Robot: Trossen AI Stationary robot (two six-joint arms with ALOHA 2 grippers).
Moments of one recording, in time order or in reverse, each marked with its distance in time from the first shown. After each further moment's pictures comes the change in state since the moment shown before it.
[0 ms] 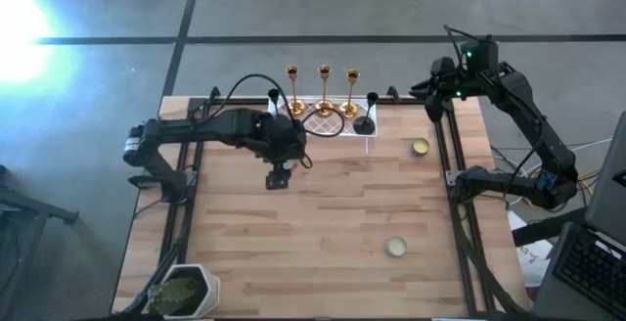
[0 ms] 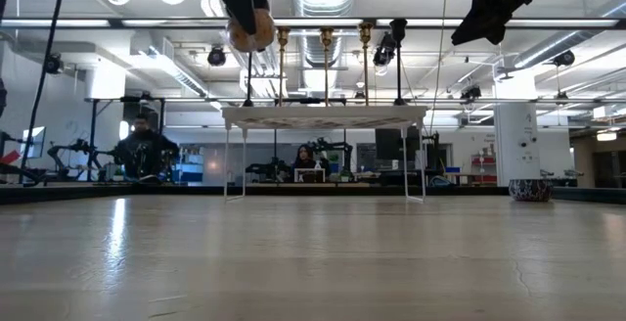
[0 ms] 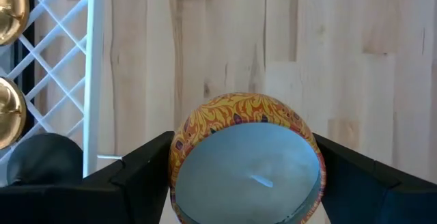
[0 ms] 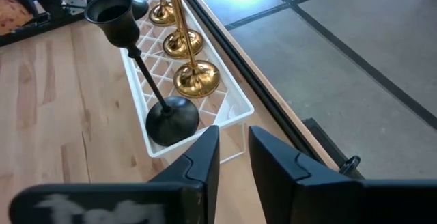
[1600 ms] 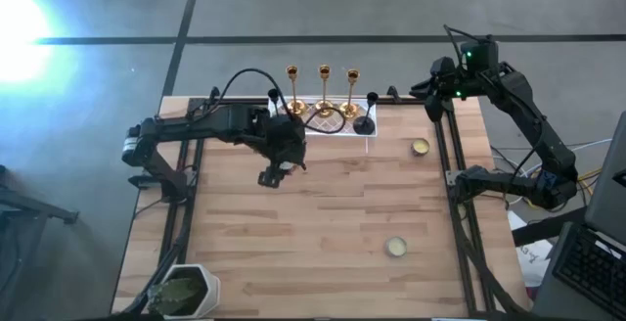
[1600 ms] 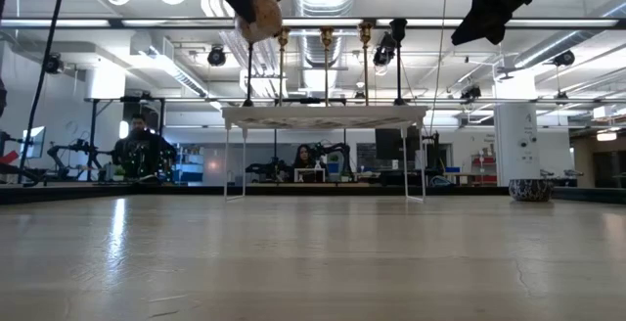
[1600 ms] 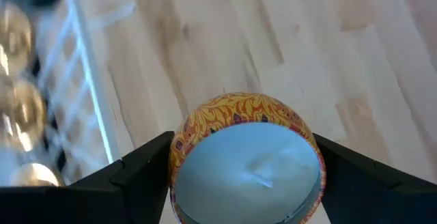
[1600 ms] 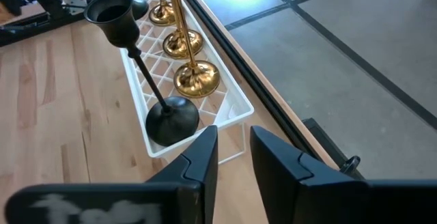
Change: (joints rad) left arm 0.015 -0.013 0.027 0.034 0.073 0.376; right arm 0.000 0.000 0.000 0.000 0.000 0.000
